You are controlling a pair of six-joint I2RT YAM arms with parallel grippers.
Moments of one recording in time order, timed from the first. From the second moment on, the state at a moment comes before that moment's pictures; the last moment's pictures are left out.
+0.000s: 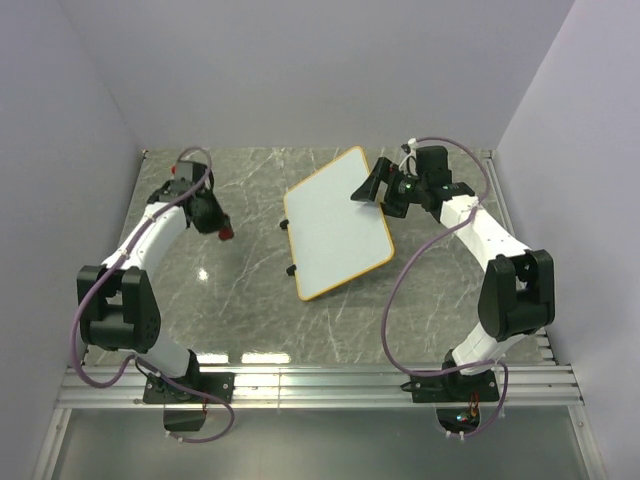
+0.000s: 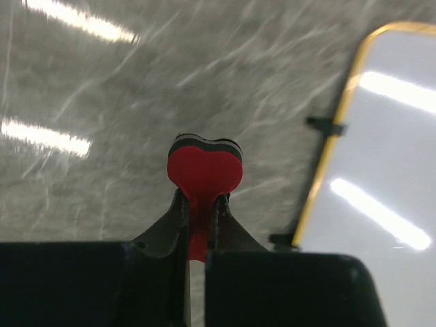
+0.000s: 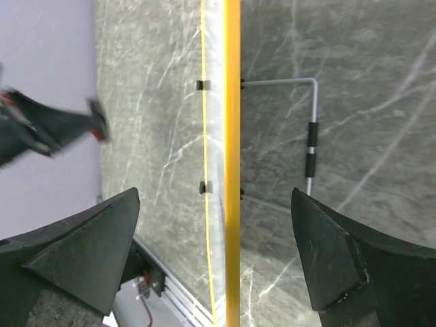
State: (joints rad) left arm -0.08 1.54 1.25 -0.62 0.04 -0.58; right arm 0.21 1.64 1.27 -0.32 -0.57 0.61
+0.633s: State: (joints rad) left arm -0.09 1.57 0.93 -0.55 -0.04 -0.56; right arm 0.15 1.12 0.89 -0.42 -0.36 0.57
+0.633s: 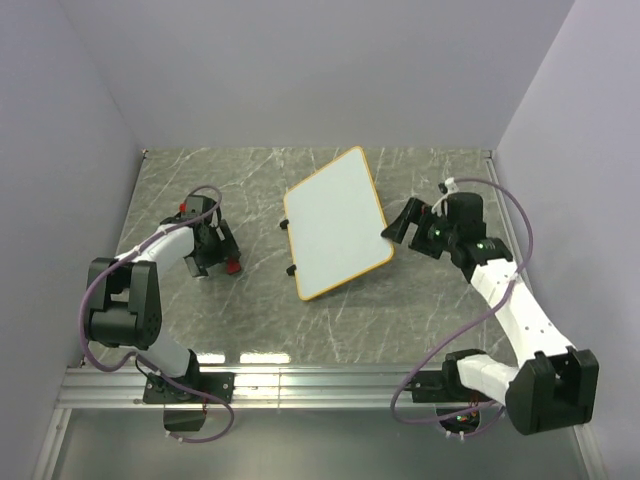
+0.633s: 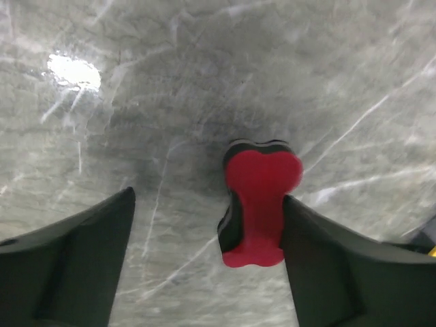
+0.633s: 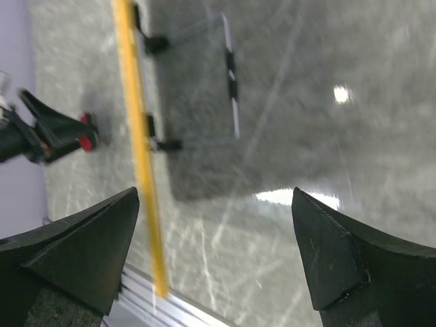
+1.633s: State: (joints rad) left arm -0.12 1.39 1.59 -0.82 -0.05 -0.60; right arm 0.15 0.64 0.85 -0.70 -0.33 0.66
